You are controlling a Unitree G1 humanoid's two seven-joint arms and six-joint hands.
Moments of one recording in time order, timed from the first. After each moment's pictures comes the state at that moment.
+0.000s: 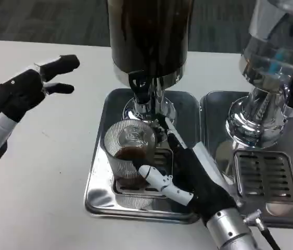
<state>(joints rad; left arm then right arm) -0.17 0.46 0.30 0.47 -0.39 -0.71 -0.88 0.01 -0.06 0.33 0.20 -0.38 -0.22 -0.07</state>
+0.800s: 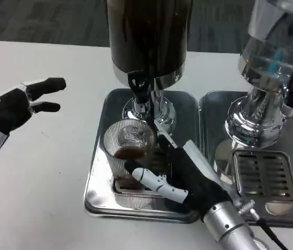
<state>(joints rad) -0.07 0.46 0.33 0.42 -0.39 -0.68 -0.84 -0.06 -0.08 0.34 0.28 -0.37 -0.24 -0.02</state>
